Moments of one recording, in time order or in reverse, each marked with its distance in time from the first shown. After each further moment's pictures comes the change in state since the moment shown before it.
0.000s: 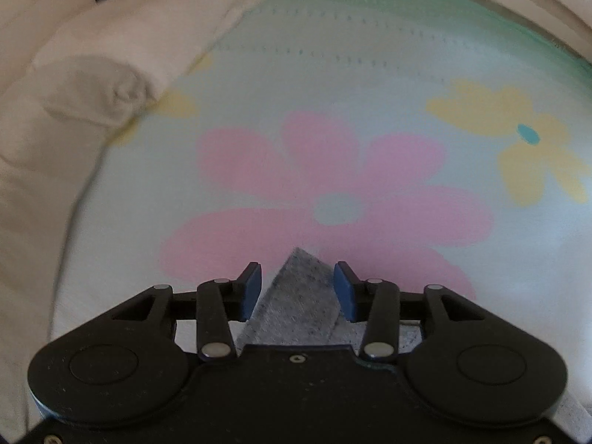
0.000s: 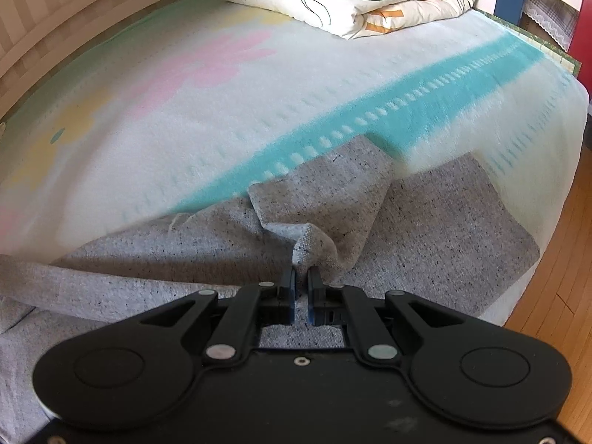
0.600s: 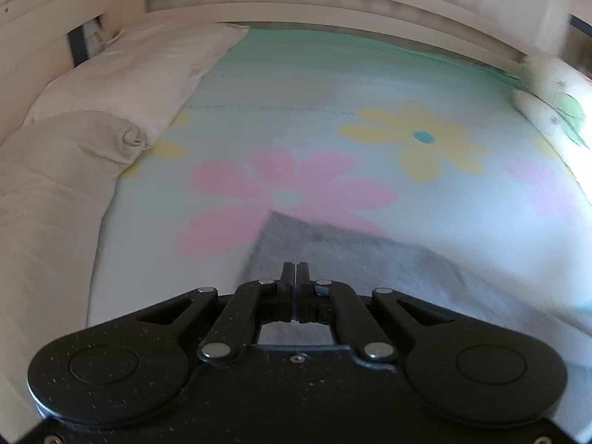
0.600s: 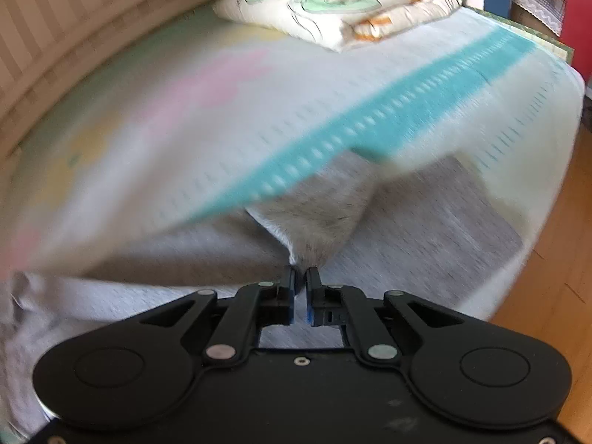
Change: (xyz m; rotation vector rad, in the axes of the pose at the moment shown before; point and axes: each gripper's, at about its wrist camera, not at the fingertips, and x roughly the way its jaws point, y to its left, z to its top) left arm -0.142 0.021 -0.092 0.170 -0.208 -0.193; right arm -0.028 -0.027 -0.004 0.046 -0.018 0.042
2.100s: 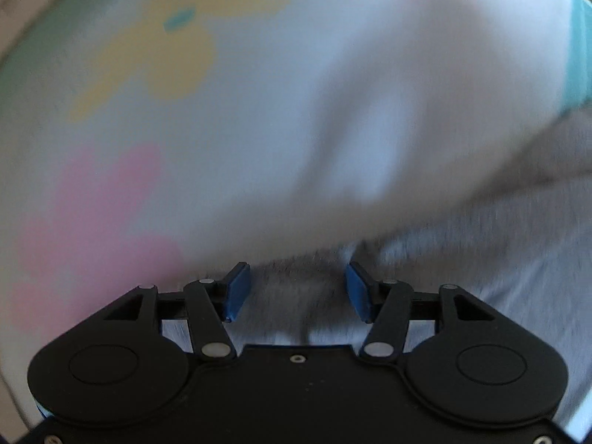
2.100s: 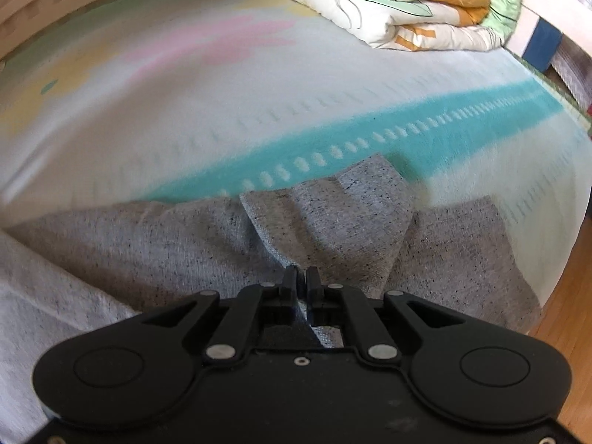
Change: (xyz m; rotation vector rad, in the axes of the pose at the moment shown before) left arm 0.167 -0.177 -0.004 0.721 0.418 -0.184; right arm 0.077 0.048 0.011 -0.231 0.007 -0.118
